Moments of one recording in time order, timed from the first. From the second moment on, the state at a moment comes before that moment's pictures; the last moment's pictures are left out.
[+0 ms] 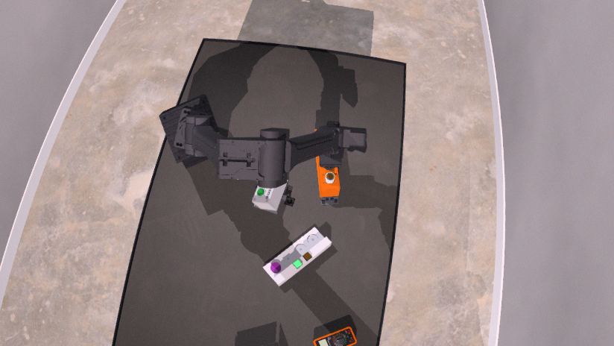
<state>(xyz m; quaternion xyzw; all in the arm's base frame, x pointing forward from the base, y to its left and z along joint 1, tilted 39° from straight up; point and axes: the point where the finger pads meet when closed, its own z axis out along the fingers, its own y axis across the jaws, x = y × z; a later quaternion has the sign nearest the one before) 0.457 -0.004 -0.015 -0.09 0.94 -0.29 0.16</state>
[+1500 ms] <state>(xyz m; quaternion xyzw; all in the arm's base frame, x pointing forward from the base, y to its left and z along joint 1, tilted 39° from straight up) 0.455 -0.005 -0.017 -0.23 0.91 -0.31 0.12</state>
